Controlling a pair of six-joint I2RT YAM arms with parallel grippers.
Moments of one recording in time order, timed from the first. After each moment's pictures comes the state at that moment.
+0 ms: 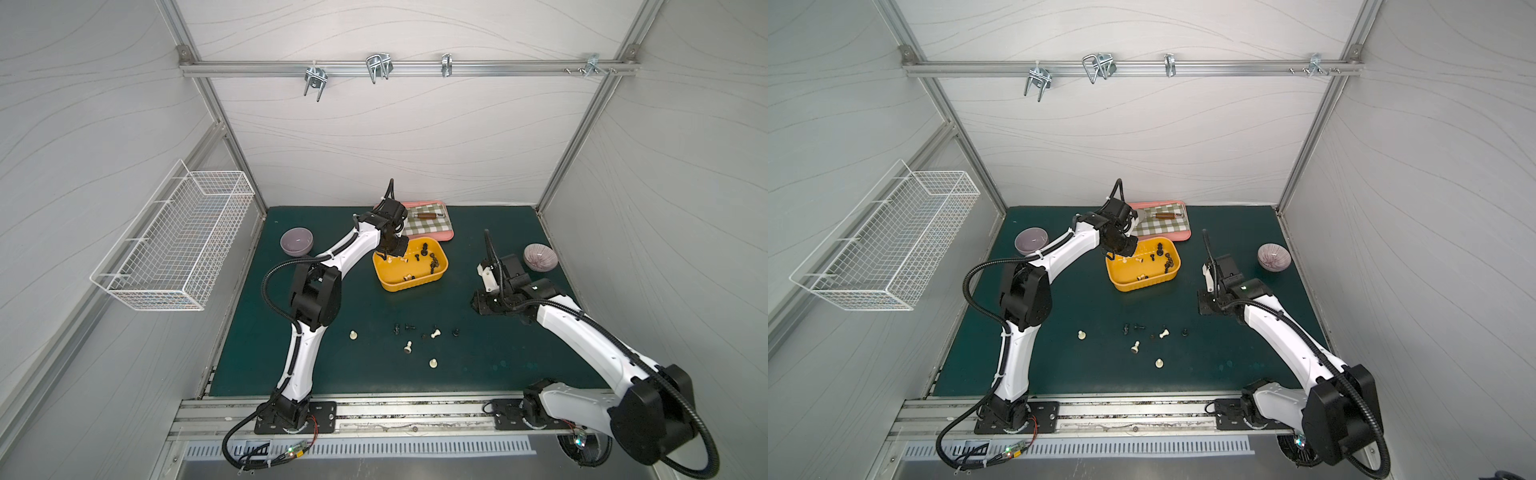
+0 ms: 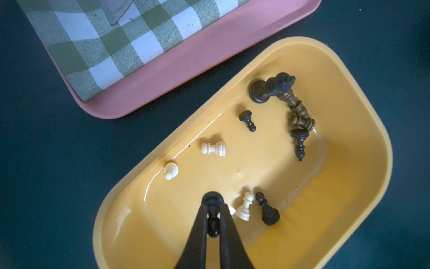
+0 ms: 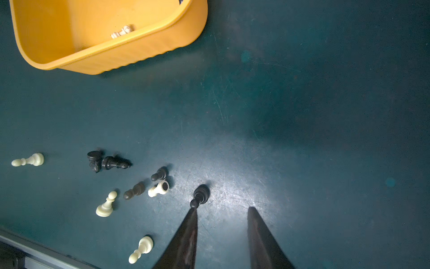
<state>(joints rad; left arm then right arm) -0.48 2.23 1.98 -0.86 0.09 -0.12 0.44 1.17 0.86 -0.77 -0.11 0.29</state>
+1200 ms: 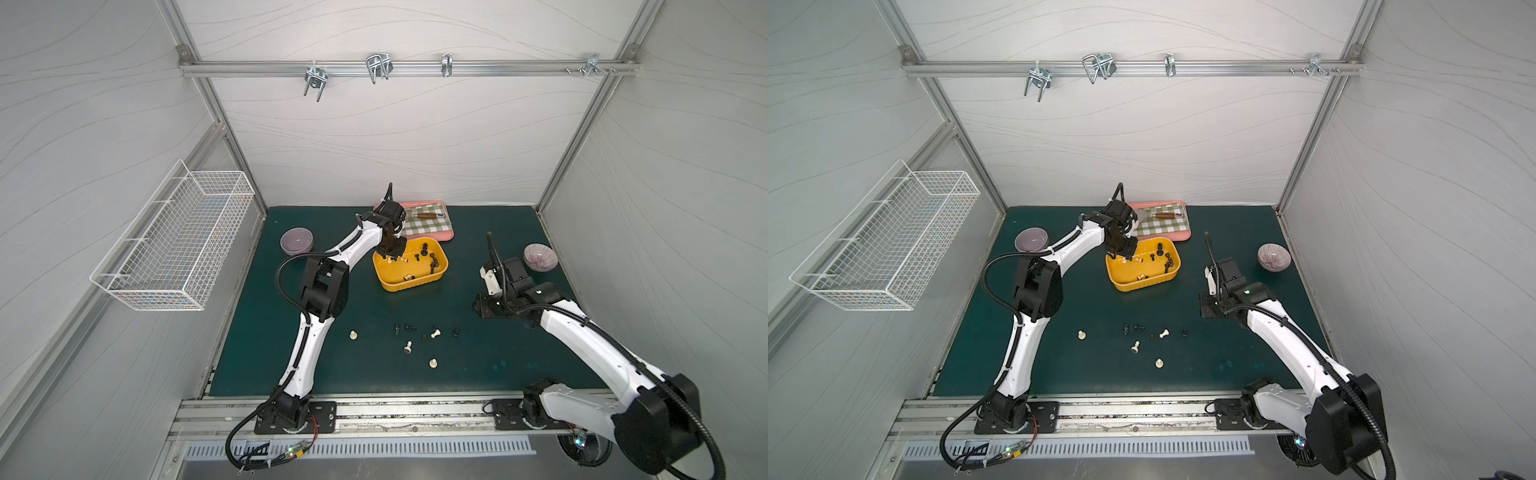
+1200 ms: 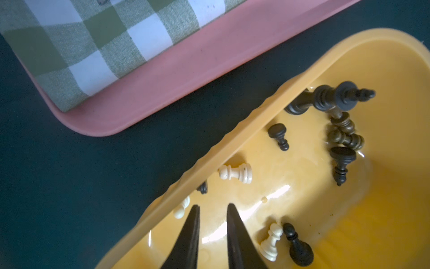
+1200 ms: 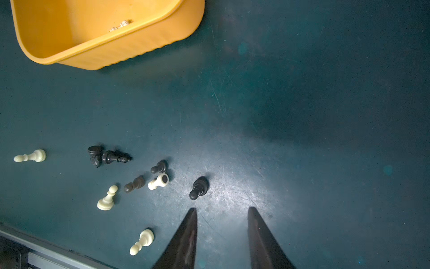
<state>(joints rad) -0.45 2.36 2.10 -0.91 0.11 -0.10 0.44 1.13 0.84 -0.79 -0.11 0.31</state>
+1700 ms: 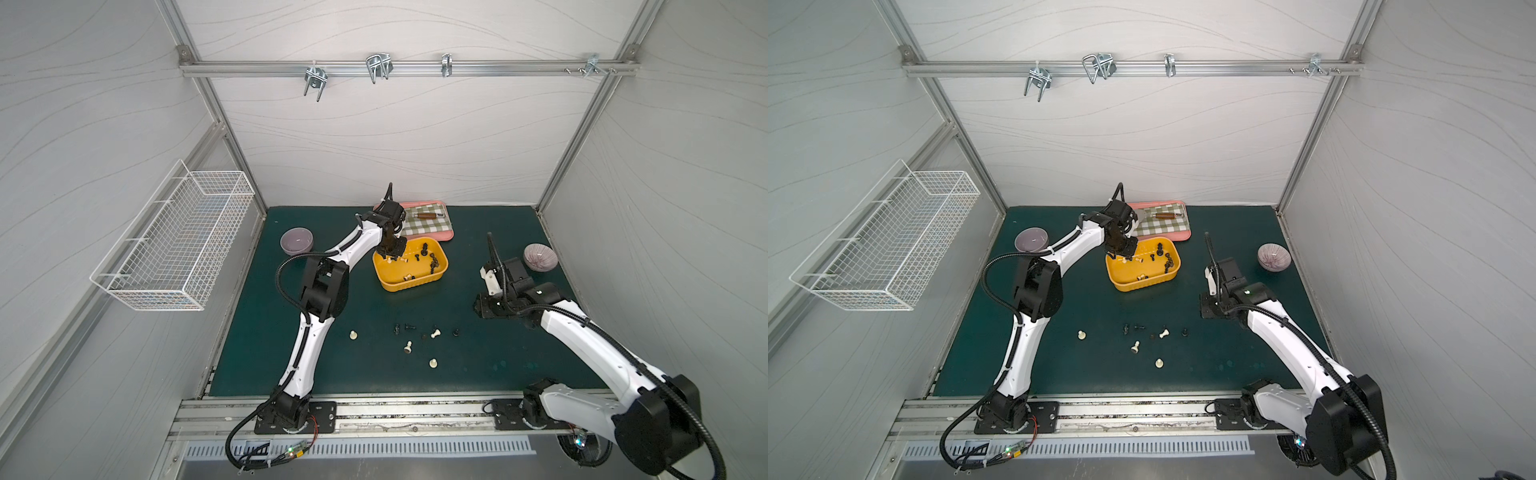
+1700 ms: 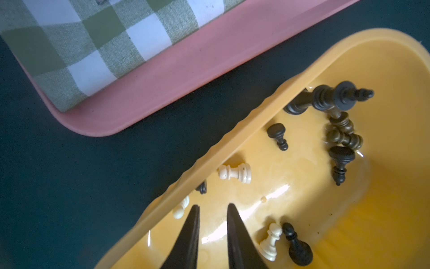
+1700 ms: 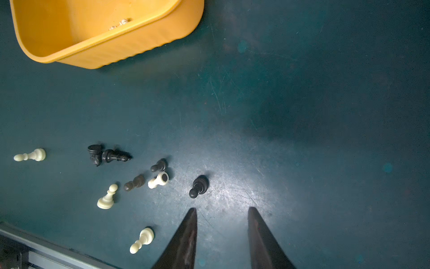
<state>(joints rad) -0.45 2.36 2.10 -0.91 0.11 -0.10 0.44 1.12 0.84 -0.80 -0.11 0.31</state>
